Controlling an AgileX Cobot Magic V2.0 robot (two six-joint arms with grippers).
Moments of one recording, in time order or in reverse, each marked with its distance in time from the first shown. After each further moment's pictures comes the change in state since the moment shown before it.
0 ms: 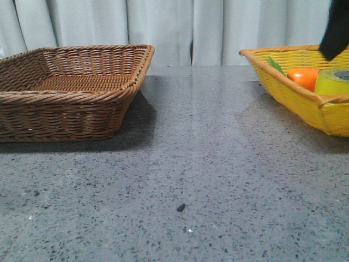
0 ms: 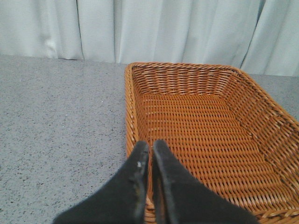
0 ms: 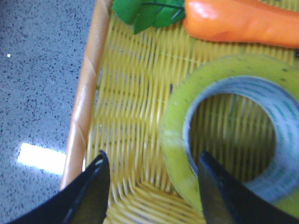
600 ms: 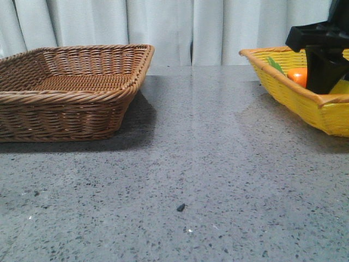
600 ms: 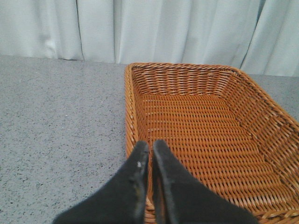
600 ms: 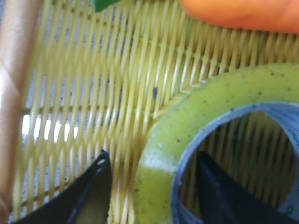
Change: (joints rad) left arm 0.000 0.000 0.000 0.000 0.000 0.000; right arm 0.006 0.203 -0.037 -0.066 -0.004 -0.003
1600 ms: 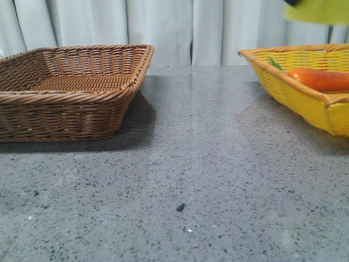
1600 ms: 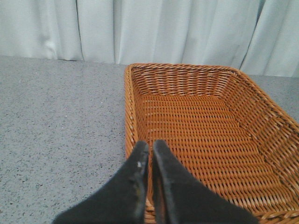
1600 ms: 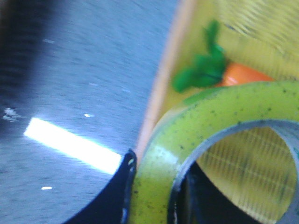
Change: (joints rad) left arm 0.000 0.000 0.000 0.000 -0.002 0.000; right arm 0.154 0.015 -0.471 -0.012 0.347 -0.002
